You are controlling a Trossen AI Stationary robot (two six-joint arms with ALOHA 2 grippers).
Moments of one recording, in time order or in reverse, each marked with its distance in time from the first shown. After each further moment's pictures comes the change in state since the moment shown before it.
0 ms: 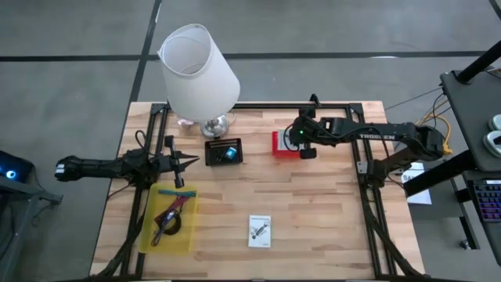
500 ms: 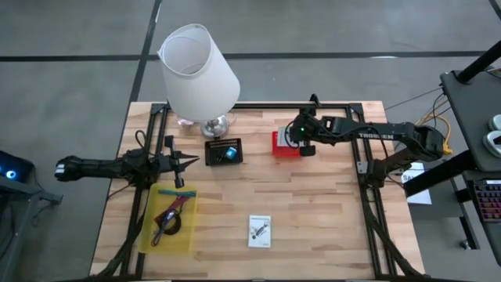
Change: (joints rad) left arm 0.000 0.001 0.000 0.000 0.000 0.000; right arm -0.041 0.000 -0.046 0.093 0.002 -0.040
